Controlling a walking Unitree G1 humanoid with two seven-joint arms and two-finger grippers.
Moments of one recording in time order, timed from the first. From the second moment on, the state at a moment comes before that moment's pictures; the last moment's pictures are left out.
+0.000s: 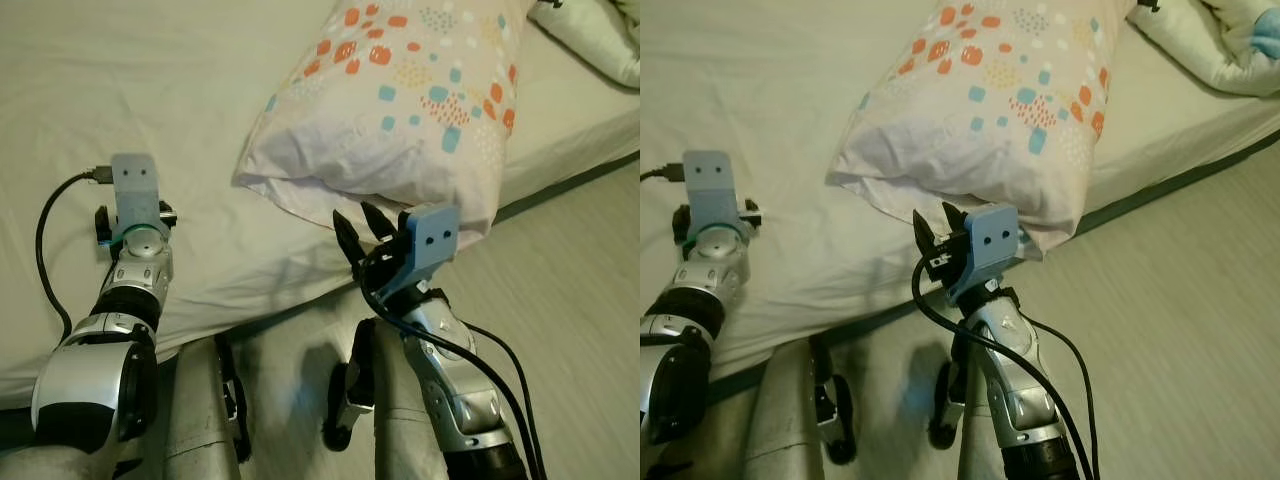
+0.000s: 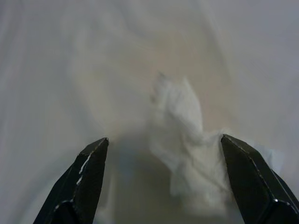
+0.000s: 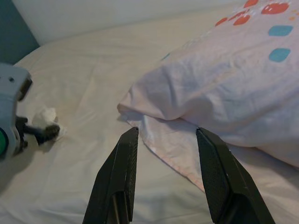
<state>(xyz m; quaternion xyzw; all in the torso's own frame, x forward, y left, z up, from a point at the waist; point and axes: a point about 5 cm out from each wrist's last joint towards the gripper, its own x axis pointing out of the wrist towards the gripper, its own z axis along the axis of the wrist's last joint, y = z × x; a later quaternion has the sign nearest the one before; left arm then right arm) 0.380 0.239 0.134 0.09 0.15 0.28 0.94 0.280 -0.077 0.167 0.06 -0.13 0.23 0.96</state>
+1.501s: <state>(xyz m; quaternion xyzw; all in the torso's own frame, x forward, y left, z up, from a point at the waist) 0.330 0.155 0.192 0.01 -0.10 -0.01 1.00 0.293 -0.097 0.167 0.06 -0.13 0.19 0.97</state>
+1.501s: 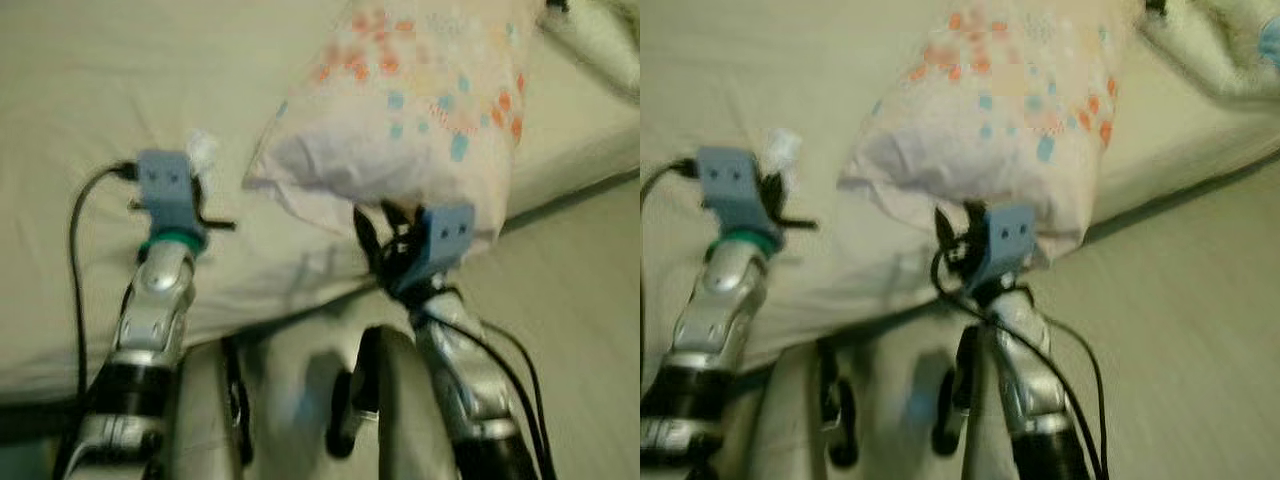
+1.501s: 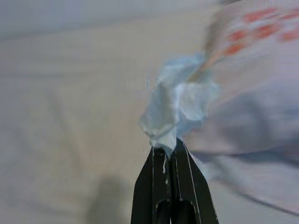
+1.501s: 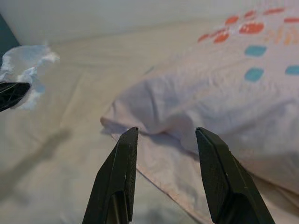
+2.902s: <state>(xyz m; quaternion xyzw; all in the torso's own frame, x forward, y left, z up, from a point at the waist) 0.324 0.131 0.242 -0.02 -0.14 -0.04 0.99 0.310 -0.116 0.172 0.04 -0.15 0.15 0.98</state>
